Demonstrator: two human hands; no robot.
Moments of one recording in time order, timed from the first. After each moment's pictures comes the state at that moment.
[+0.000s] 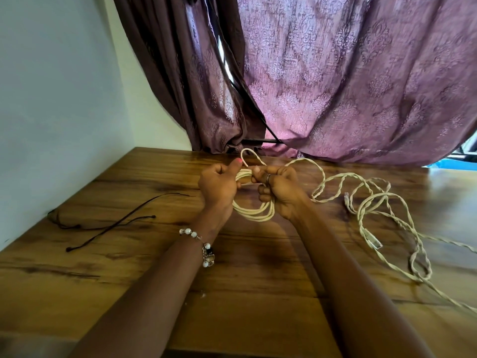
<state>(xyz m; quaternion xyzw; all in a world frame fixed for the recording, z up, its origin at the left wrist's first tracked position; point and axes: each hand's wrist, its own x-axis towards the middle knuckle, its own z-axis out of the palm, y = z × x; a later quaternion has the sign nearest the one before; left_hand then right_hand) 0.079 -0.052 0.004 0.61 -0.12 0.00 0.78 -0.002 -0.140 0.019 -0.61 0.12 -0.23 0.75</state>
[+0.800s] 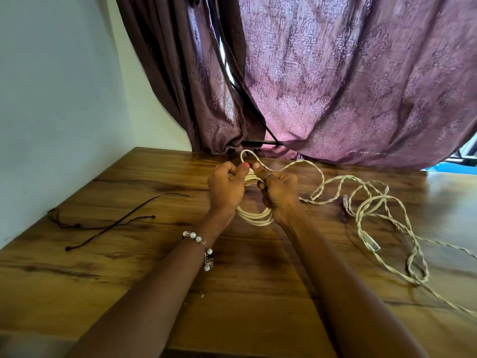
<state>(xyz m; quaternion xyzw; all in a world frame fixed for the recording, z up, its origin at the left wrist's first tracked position) 0.078 -0.055 -0.003 0.68 -0.25 0.08 0.68 0.004 -0.132 0.011 -0.60 0.21 -0.34 0.69</state>
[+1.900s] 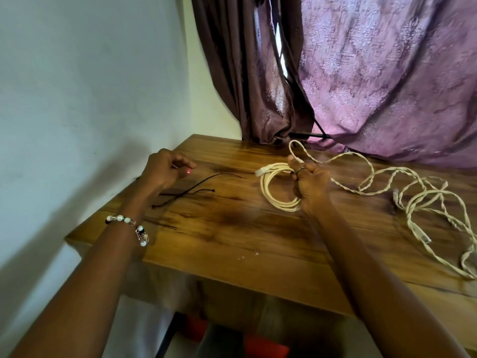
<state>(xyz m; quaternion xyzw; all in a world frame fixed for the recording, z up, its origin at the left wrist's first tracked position) 0.134 0.179 0.026 0.87 -0.25 0.08 0.42 0.011 -0.087 0.001 -0.58 0.19 -0.37 0.70</state>
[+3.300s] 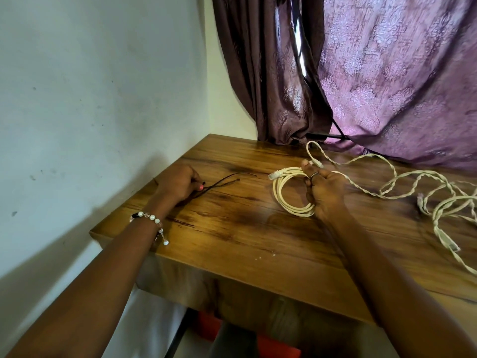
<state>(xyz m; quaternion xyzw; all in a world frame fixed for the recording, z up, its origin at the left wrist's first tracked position) 0.160 0.188 -0.010 0.93 -0.27 0.11 0.23 0.025 -0.091 -0.019 -0.58 0.20 -0.34 0.71</state>
